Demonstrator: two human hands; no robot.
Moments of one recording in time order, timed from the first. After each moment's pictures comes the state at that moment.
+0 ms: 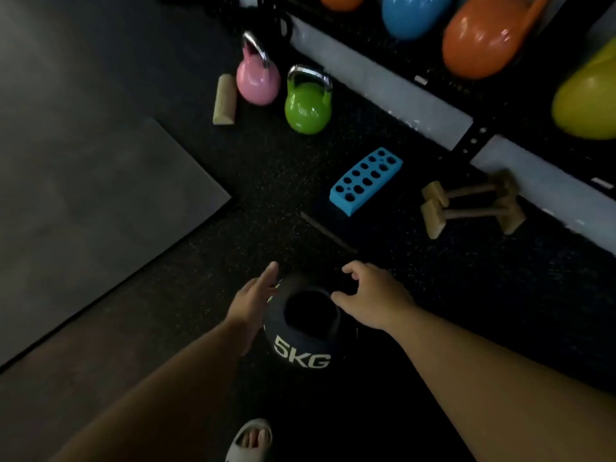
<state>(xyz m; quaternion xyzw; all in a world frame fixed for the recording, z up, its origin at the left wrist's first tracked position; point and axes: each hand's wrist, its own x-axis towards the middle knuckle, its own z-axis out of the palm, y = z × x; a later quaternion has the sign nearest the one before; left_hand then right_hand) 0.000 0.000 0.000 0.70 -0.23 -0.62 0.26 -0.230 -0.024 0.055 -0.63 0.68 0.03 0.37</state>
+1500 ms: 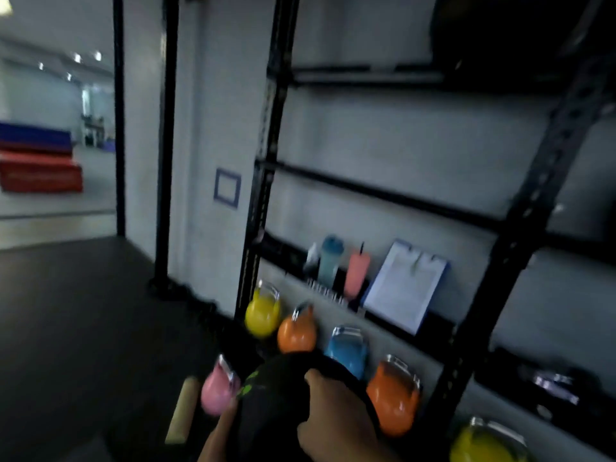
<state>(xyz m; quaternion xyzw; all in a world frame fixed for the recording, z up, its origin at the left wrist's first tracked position) 0.023 -0.269 0.501 0.29 -0.21 -0.70 0.61 -0.114 -0.218 0.629 -0.72 0.67 -0.11 0.09</state>
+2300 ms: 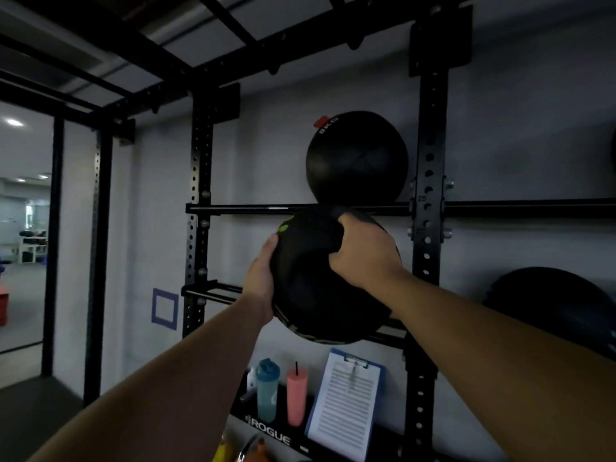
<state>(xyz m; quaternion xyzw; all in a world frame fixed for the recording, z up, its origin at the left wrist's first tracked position) -0.166 -0.385 1.023 0.20 -0.47 -0.62 0.59 -0.330 -0.299 1.090 -0.65 0.57 -0.40 -0.29</state>
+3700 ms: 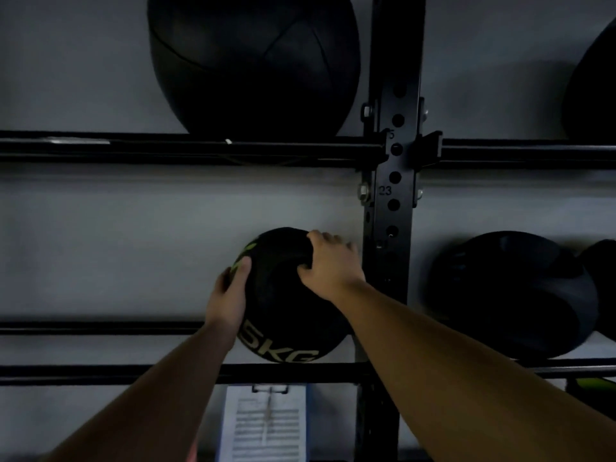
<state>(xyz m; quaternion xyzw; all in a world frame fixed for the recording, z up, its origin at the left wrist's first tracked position) -0.388 -0.754 0.941 0.24 -0.56 -0.61 0.50 -0.540 -0.635 1.006 -0.51 0.77 -0.24 -0.30</state>
